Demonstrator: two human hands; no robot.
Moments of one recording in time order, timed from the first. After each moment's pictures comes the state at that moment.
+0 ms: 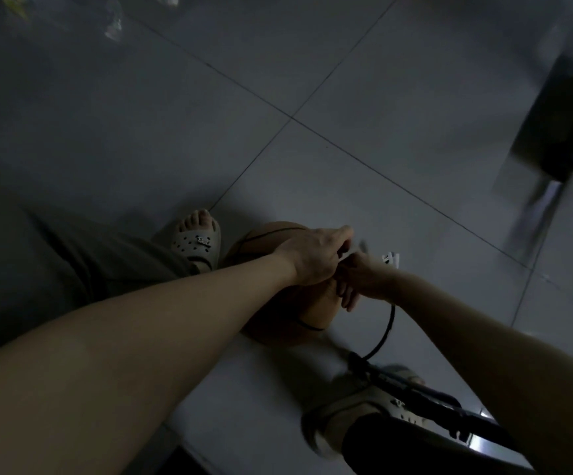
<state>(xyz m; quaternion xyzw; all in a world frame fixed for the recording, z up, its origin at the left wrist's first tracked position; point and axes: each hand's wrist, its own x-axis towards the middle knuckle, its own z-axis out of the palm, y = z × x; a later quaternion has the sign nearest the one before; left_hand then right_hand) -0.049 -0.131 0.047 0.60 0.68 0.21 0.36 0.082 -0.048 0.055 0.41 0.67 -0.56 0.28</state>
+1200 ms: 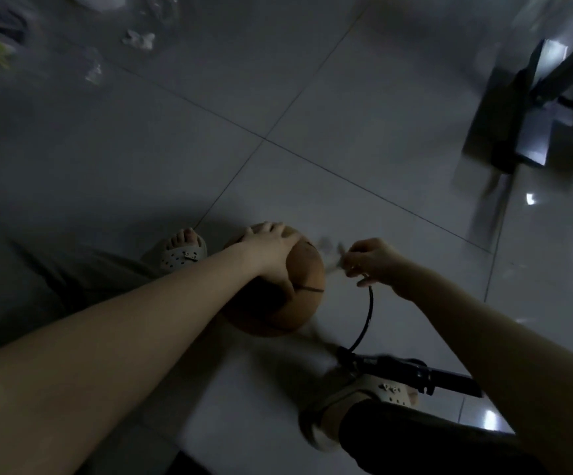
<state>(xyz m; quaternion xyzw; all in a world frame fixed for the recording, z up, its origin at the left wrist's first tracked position) -0.075 -0.152 0.072 0.60 0.72 -0.13 0.33 0.125 -0.036 0.104 0.50 0.69 -0.50 0.13</state>
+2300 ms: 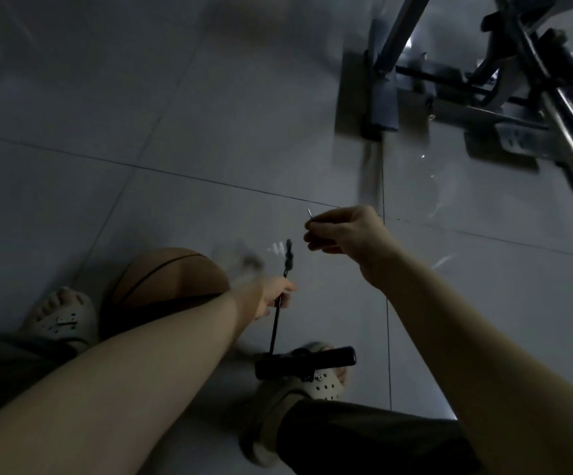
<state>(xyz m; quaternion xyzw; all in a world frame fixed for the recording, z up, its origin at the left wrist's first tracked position) 0.129 -0.061 0.018 0.18 0.69 0.17 0.68 0.260 -0.007 0.191 0.57 0.57 -0.57 -0.17</state>
